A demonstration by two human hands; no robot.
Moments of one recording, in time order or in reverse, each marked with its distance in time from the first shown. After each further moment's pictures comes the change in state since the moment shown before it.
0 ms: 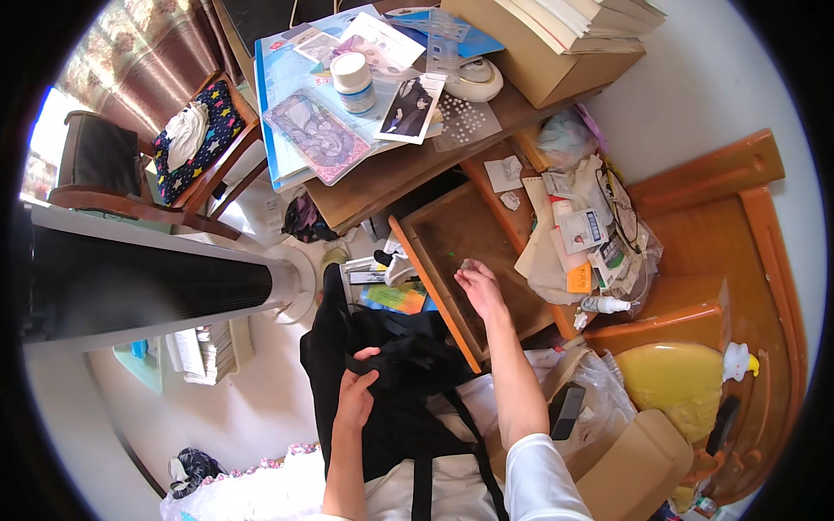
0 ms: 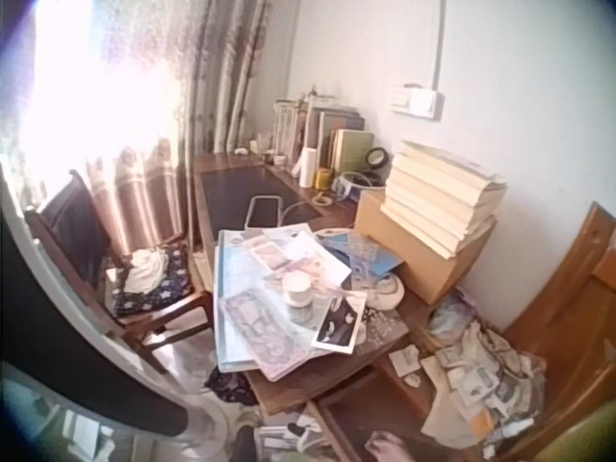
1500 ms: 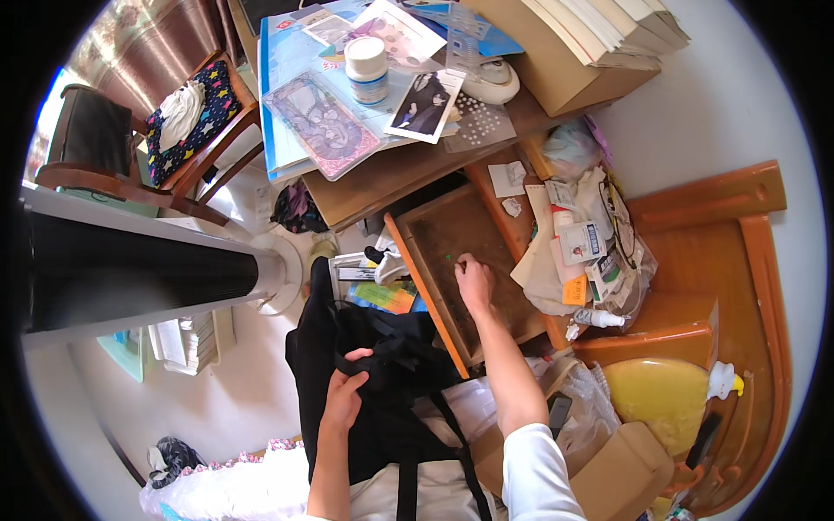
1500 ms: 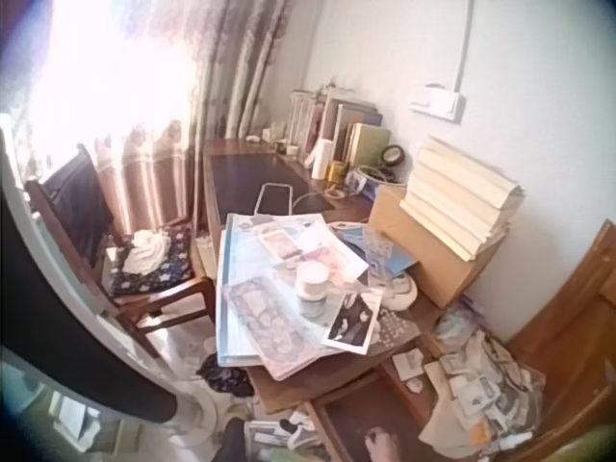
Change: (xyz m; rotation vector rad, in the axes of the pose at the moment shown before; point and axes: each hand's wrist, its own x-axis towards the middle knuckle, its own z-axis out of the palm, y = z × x) left_hand 0.005 0.000 0.003 0.008 -0.019 -0.030; right_hand 0.016 -0.014 0.015 -1.599 0.231 -0.646
